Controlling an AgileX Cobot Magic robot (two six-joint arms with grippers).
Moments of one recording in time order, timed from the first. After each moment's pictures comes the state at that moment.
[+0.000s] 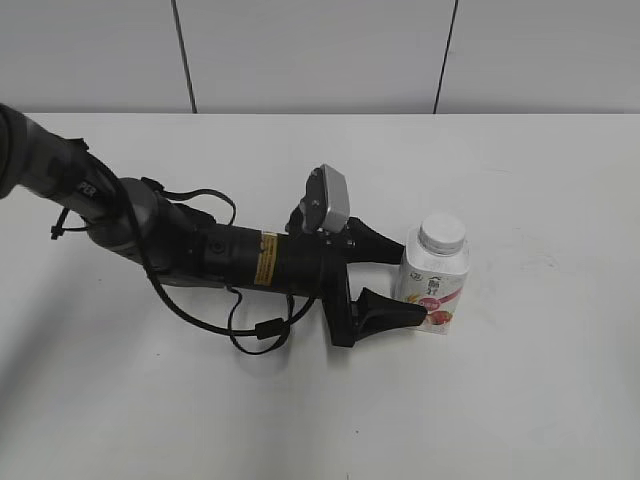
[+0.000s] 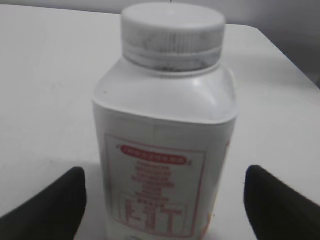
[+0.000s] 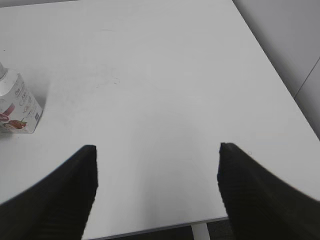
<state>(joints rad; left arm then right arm) -0.51 2.39 -1.26 1.30 -1.08 -0.59 0.03 -0.01 -0.52 -0.07 1.09 0.05</state>
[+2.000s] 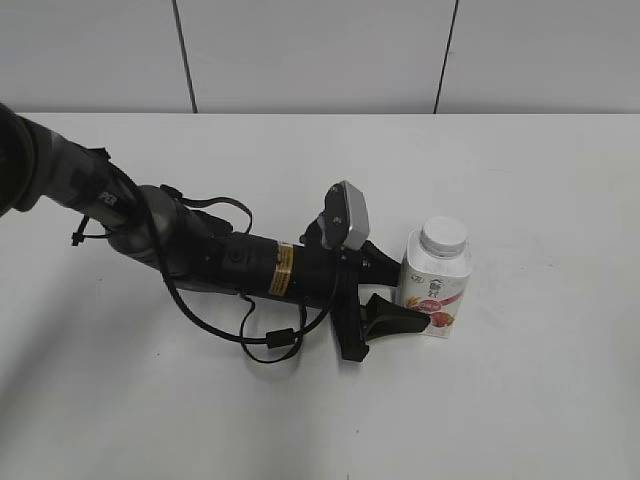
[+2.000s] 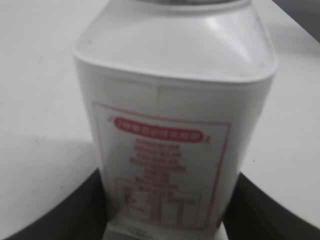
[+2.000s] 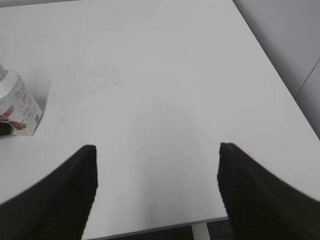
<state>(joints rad) -0.54 2.43 -1.30 1.32 -0.99 -0.60 0.03 -0.01 -0.52 -0.07 1.09 0.05</state>
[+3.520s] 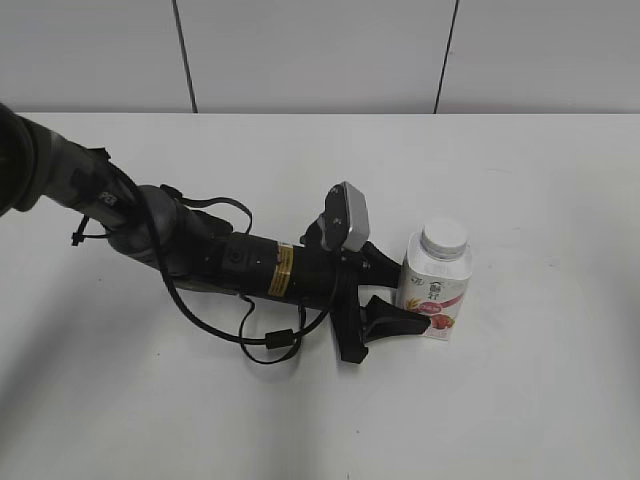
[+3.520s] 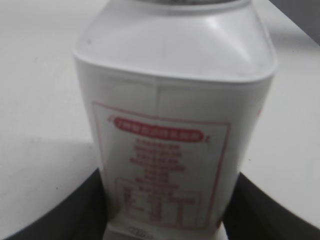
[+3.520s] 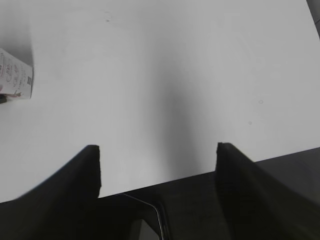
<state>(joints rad) -0.54 2.43 -1.30 1.33 -0.99 -0.60 0.03 0.73 -0.86 -0.04 1.21 0.15</state>
